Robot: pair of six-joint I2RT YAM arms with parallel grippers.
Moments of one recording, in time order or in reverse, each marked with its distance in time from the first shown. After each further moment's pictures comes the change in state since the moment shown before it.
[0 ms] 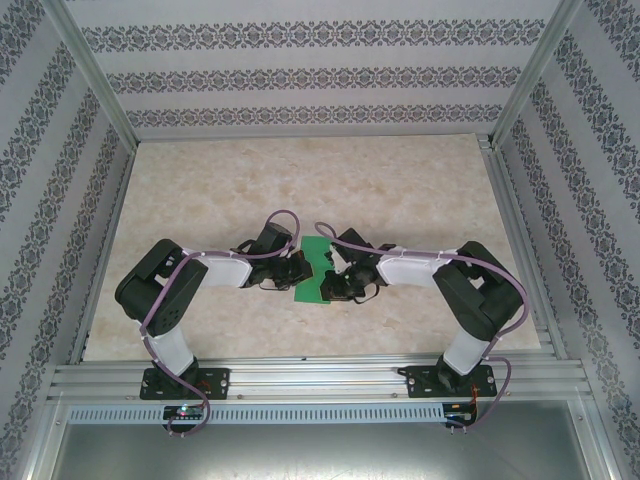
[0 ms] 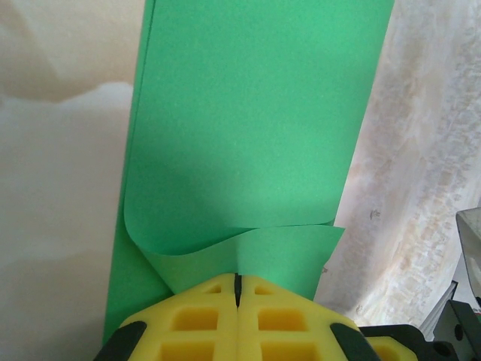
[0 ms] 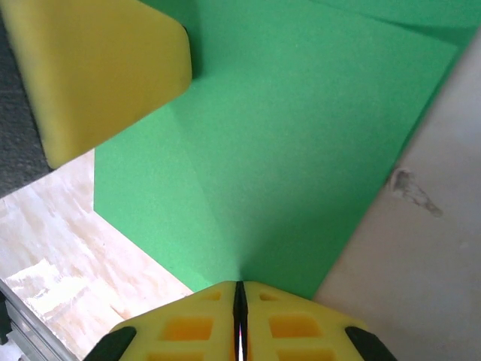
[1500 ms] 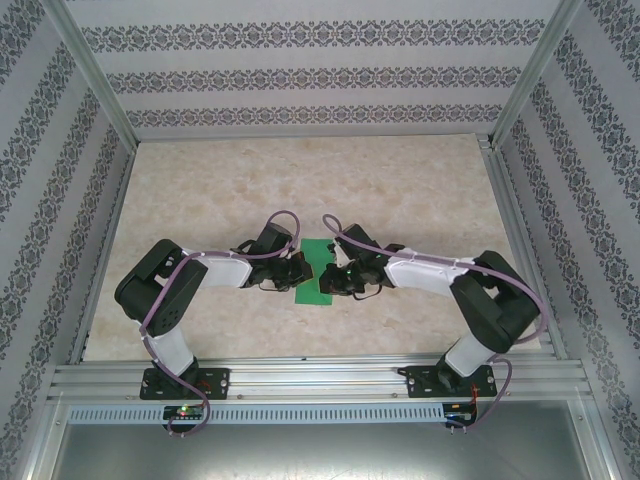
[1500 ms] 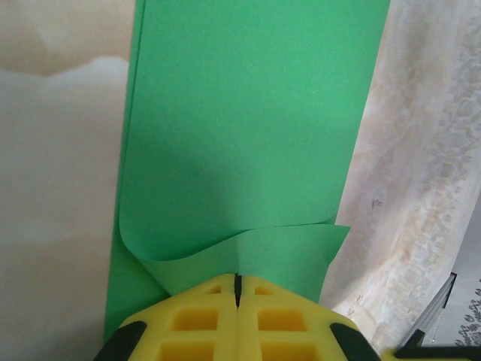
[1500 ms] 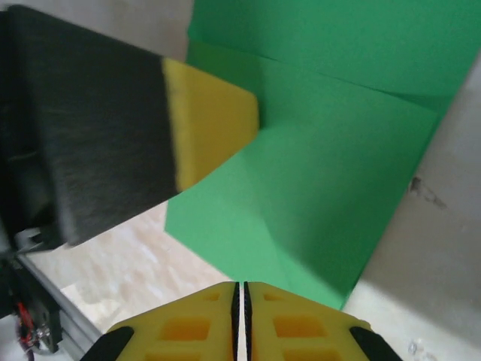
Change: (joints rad) left arm -0.001 -0.002 0.001 -0.013 0.019 0.004; right arm 0.000 -0.077 -0.005 0.029 0.012 0.084
